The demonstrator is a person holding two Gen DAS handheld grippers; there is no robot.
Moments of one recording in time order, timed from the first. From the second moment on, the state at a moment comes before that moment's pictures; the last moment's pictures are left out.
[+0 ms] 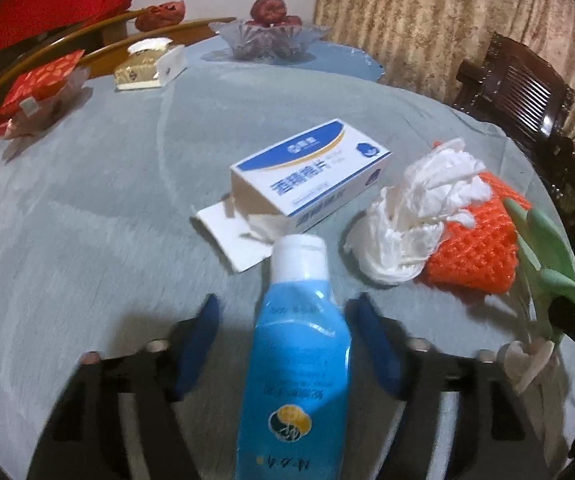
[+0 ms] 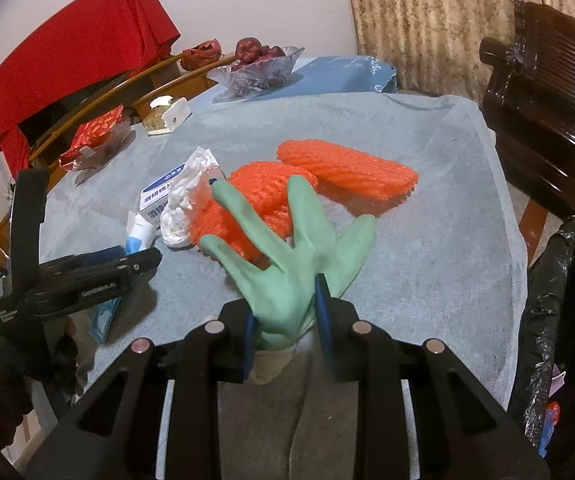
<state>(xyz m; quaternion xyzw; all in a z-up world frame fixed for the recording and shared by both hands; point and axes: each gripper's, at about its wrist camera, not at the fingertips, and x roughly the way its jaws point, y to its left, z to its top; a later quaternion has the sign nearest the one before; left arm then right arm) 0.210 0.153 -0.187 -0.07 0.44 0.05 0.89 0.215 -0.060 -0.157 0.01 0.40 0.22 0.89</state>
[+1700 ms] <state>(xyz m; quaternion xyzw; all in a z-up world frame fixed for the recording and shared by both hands) 0.190 -0.115 -0.063 -0.03 0.34 -0.23 0.91 0.111 -0.297 -0.051 0.05 0.29 0.05 0.95</state>
